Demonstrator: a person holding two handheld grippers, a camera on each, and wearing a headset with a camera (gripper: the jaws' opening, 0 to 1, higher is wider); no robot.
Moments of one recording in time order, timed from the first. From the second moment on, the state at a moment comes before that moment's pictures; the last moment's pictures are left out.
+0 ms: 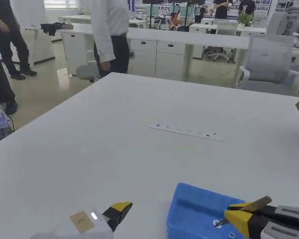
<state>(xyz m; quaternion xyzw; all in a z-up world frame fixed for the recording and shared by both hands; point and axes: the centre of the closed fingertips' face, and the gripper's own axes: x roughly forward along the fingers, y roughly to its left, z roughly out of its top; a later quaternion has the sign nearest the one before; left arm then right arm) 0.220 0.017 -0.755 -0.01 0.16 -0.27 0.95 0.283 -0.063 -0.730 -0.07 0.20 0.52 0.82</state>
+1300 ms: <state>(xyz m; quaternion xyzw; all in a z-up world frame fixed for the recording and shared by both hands) 0.227 0.028 -0.769 -0.02 0.20 -0.24 0.95 0.352 -0.045 -0.805 -0.09 0.24 0.52 0.81</state>
